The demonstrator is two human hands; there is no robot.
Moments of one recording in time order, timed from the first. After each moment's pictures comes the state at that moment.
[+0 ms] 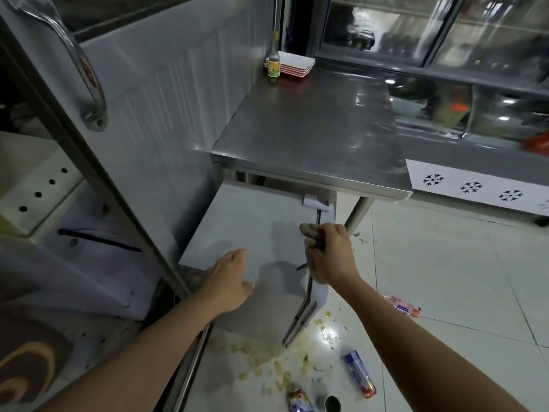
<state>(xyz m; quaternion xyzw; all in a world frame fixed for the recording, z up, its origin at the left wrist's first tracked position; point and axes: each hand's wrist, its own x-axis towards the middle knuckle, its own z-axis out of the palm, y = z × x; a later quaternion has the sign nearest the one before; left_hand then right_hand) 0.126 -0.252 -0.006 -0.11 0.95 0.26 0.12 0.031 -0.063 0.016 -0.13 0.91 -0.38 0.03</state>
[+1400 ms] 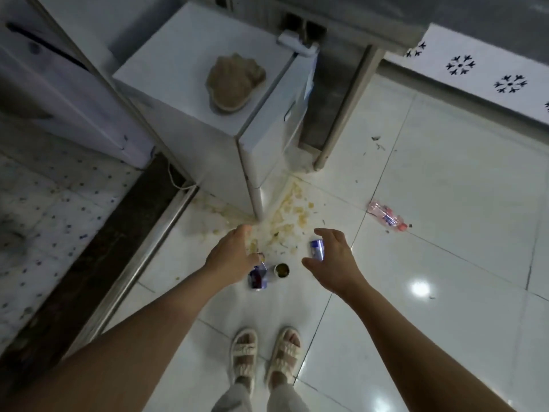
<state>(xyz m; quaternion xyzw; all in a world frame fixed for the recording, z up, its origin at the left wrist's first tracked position) 0.229 0.049 -0.140 -0.33 0.85 0.36 0.22 0.130 0.228 -0.137 -0.19 0.89 -0.24 0.33</state>
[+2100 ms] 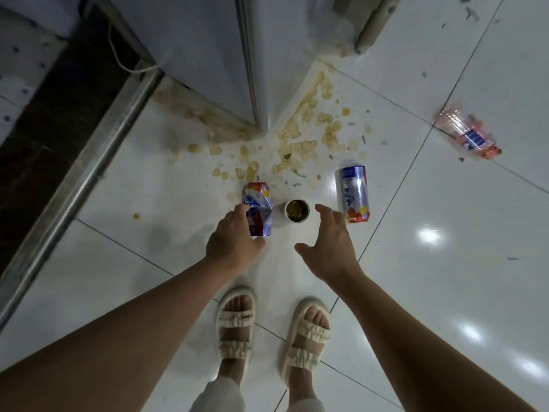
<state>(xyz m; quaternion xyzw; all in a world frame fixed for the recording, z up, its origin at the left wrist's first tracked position) 0.283 0.089 -0.491 -0.40 0.81 0.35 0.26 0.198 0.232 -0.490 -0.15 0.90 -0.20 0.36</state>
